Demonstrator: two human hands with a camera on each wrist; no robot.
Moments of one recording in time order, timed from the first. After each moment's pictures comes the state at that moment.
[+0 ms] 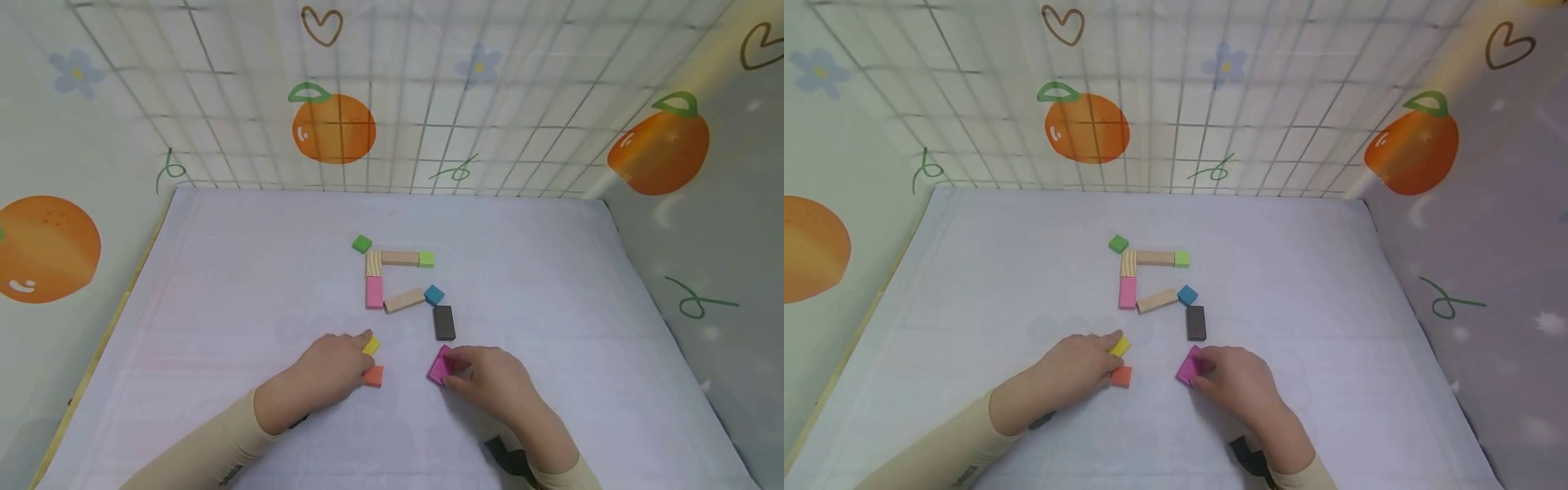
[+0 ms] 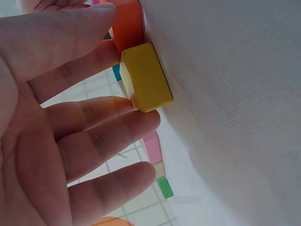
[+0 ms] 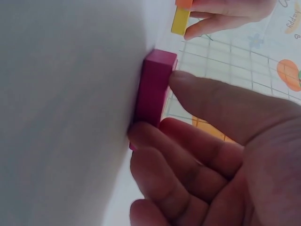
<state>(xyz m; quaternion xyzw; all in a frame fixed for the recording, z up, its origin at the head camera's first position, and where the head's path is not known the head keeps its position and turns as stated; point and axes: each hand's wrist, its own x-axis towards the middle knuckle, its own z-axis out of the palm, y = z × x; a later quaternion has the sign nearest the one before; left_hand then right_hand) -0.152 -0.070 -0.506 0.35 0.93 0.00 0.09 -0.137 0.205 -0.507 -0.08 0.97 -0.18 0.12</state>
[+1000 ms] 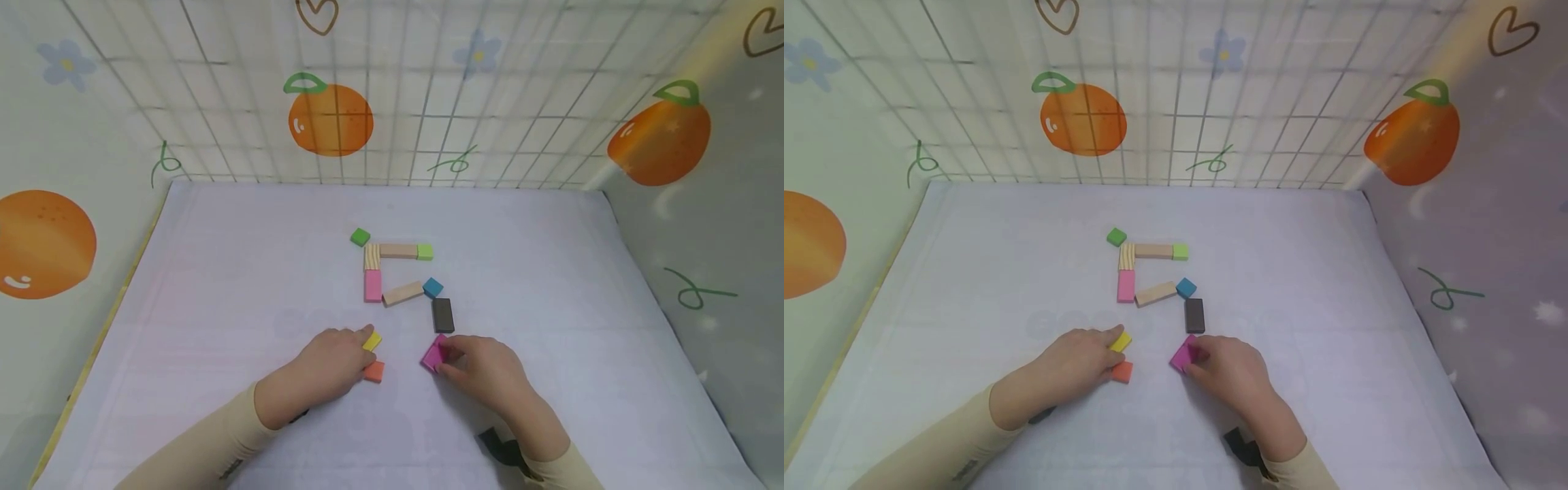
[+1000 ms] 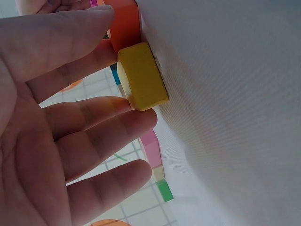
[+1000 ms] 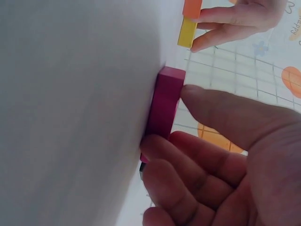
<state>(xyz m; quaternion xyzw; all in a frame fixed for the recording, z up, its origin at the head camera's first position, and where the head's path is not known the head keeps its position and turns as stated) -0.149 -0.069 -0.501 0.37 0.92 -0.02 0.09 -0.141 0.201 -0.514 -0.10 0.97 -0.18 0.11</state>
